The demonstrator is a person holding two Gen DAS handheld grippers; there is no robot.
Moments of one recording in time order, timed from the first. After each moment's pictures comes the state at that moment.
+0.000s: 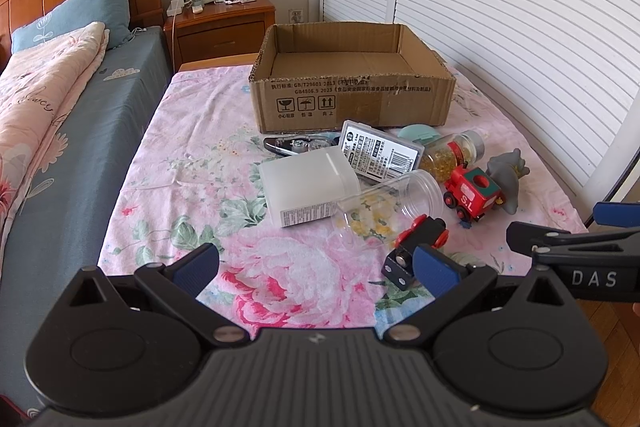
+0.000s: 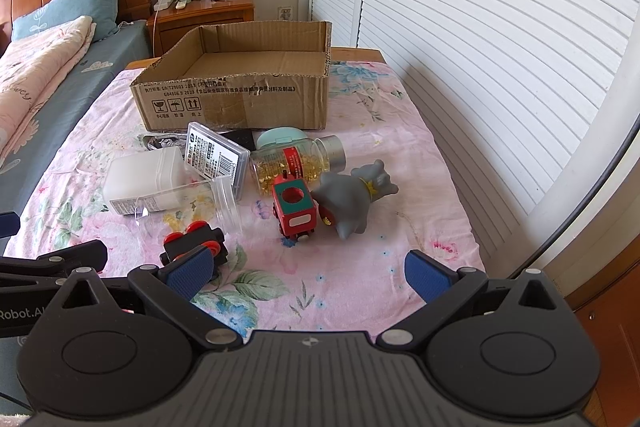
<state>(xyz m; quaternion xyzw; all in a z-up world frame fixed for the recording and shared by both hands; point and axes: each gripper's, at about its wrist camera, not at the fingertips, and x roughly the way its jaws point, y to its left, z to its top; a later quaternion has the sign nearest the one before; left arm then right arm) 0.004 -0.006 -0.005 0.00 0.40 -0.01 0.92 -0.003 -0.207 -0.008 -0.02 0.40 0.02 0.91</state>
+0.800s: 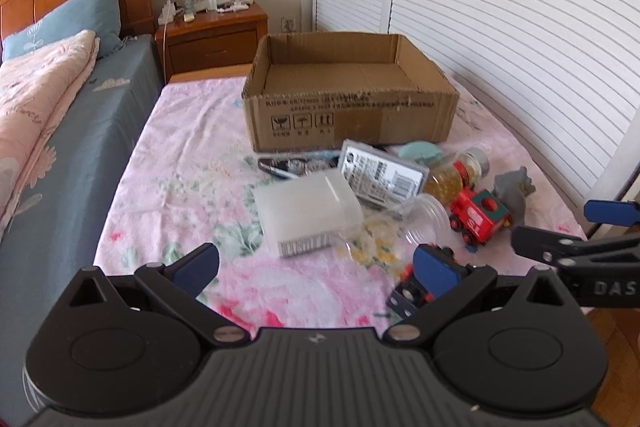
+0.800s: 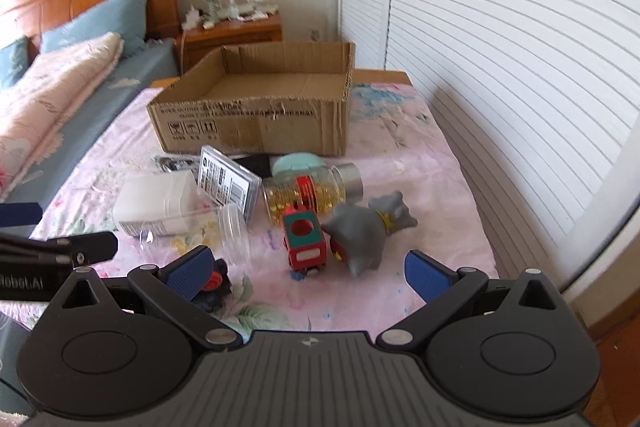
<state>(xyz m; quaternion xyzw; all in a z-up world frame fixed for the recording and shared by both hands) 0.030 0.003 -0.009 0.00 0.38 -0.02 0.92 0.017 -0.225 -0.016 -0.01 0.37 0.08 0.93</state>
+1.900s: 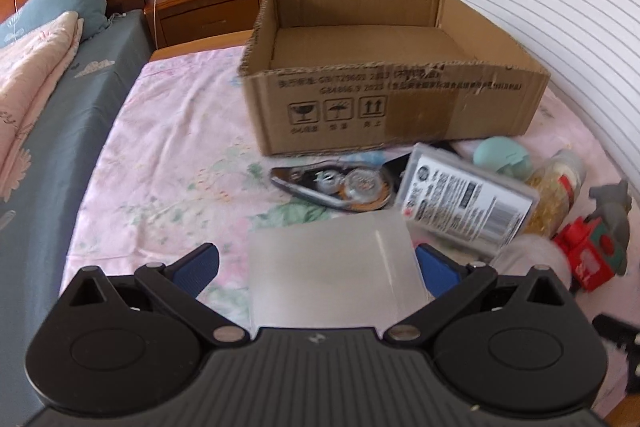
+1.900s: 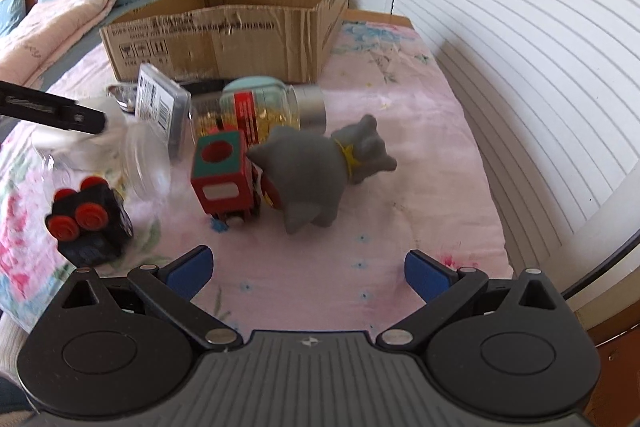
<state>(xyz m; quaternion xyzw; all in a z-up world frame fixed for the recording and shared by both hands) 0.129 0.024 -0.067 0.02 0.43 -0.01 0.90 0.055 -0.258 -0.092 -0.05 0.42 0.09 0.90</state>
